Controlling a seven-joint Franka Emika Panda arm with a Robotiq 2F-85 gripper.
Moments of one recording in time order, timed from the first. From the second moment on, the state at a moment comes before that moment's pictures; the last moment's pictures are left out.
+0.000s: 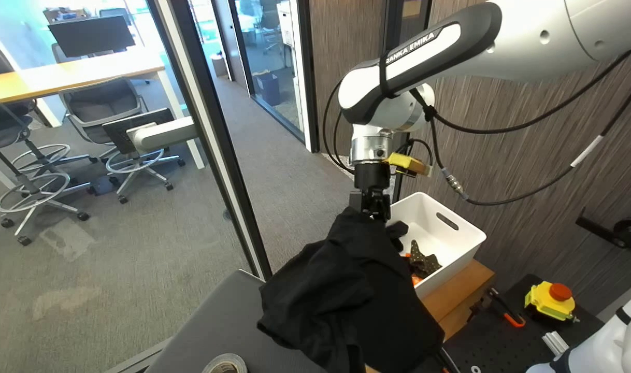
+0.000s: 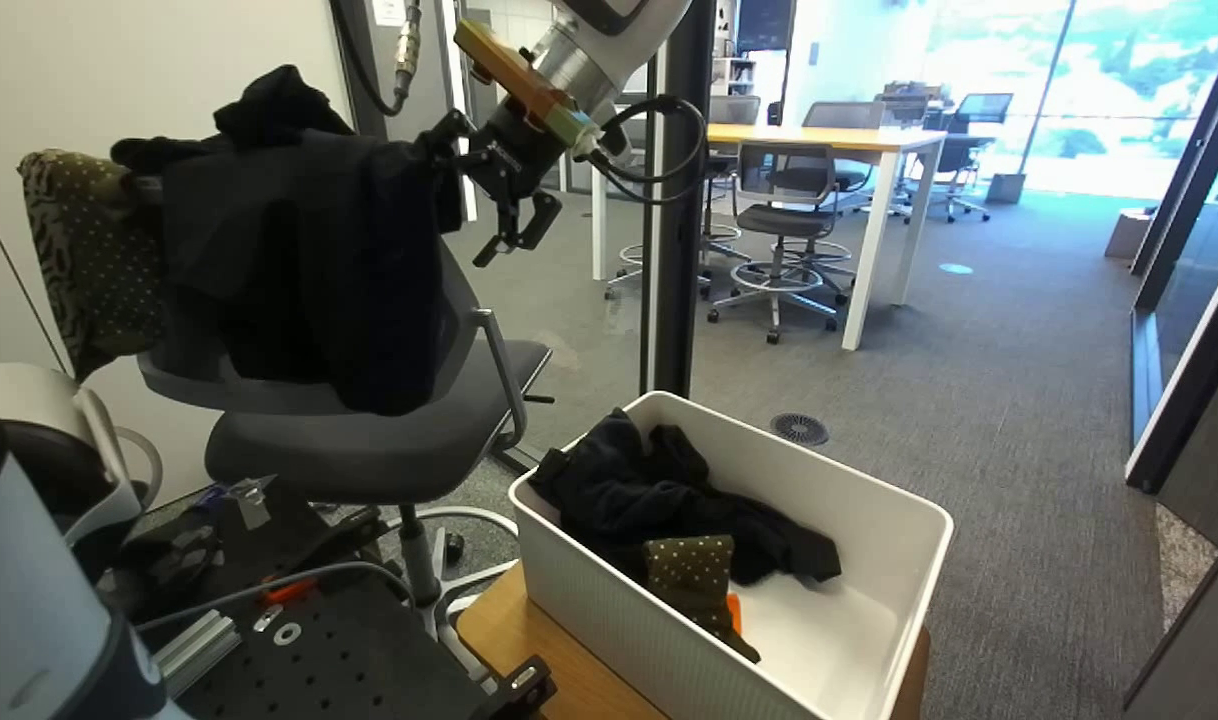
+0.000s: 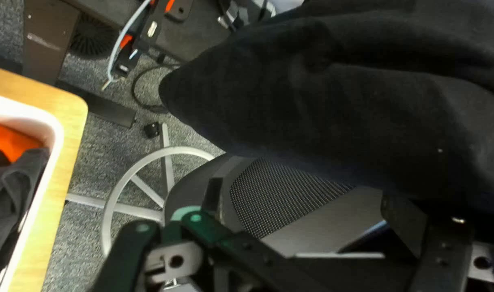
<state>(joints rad) 0.10 0.07 0.09 -2.15 0.48 1.64 -0.45</state>
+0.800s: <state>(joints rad) 0.10 -0.18 0.07 -2.35 0.42 1.59 -0.44</state>
